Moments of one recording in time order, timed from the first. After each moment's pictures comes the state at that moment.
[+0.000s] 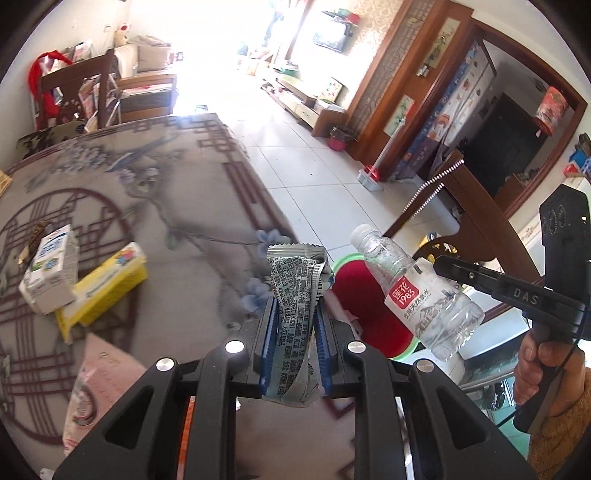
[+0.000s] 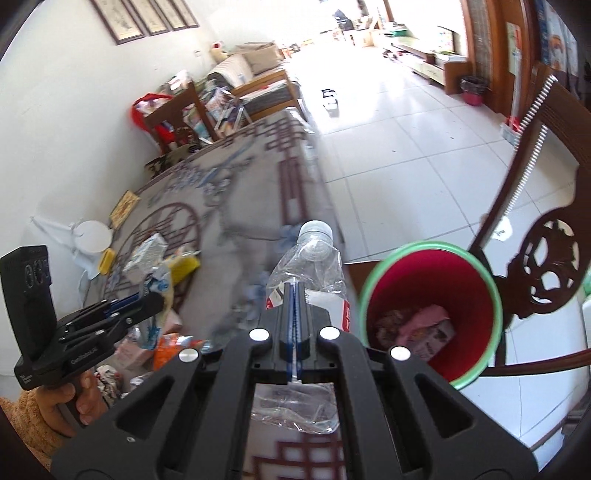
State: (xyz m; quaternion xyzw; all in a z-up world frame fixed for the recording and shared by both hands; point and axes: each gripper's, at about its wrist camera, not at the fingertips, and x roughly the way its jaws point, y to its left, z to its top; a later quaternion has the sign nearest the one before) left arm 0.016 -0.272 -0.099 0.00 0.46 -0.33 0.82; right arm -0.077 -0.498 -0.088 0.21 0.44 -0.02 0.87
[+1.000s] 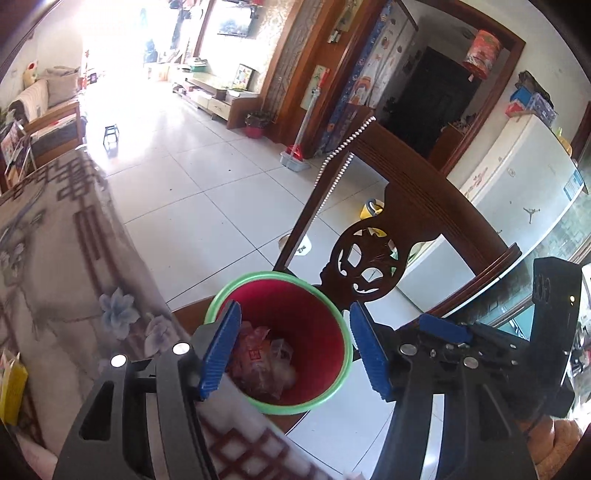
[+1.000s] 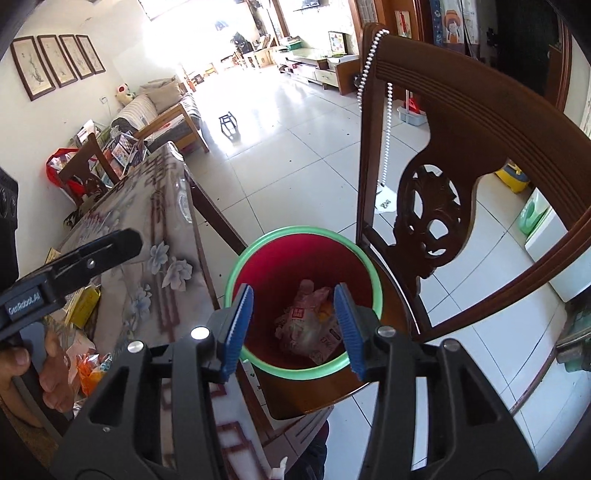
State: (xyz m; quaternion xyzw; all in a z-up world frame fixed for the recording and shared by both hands) left arm -0.004 -0.437 -0.093 0.05 0.44 -0.47 0.77; right arm -0.170 -0.581 -0.116 0.24 0.41 -0.19 0.86
